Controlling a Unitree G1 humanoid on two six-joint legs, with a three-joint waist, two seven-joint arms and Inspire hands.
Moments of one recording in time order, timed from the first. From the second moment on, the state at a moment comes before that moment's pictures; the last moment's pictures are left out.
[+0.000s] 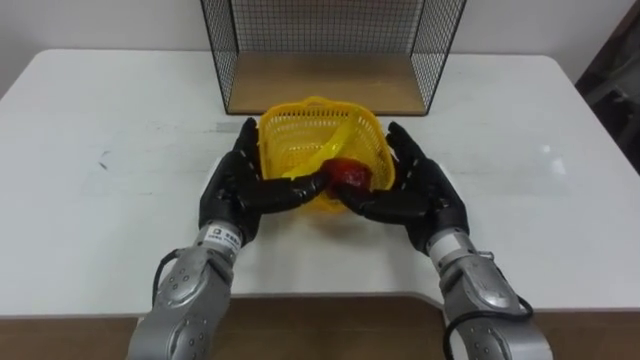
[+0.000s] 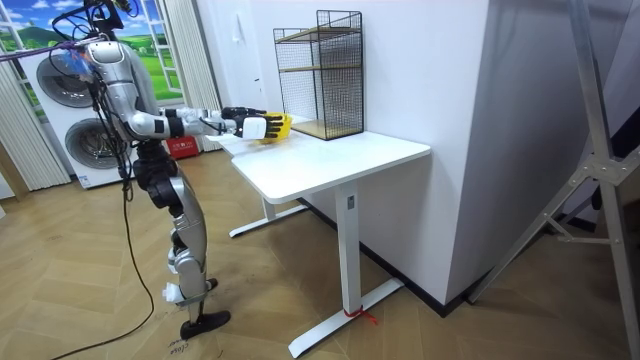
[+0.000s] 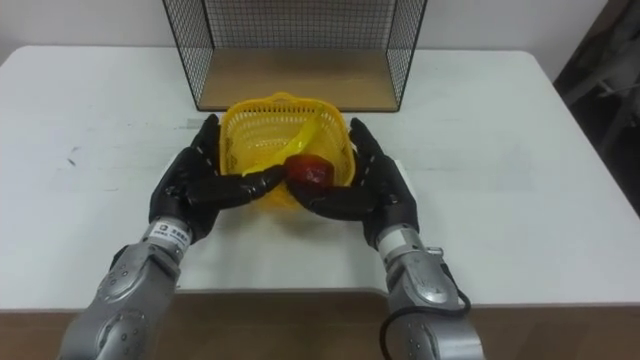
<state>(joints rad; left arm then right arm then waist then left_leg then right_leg) -0.09 0.10 -0.18 0.15 -0.54 0.04 0.06 -0.04 -0.15 0.17 0.16 0.42 0.02 0.00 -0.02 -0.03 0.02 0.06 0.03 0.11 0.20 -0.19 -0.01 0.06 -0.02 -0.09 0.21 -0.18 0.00</state>
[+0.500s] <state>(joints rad) -0.10 0.10 -0.16 0.08 -0.53 0.04 0.06 -0.09 -0.15 0.17 0.15 0.39 0.02 -0.02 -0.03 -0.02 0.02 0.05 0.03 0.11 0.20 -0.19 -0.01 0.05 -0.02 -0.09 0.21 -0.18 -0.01</state>
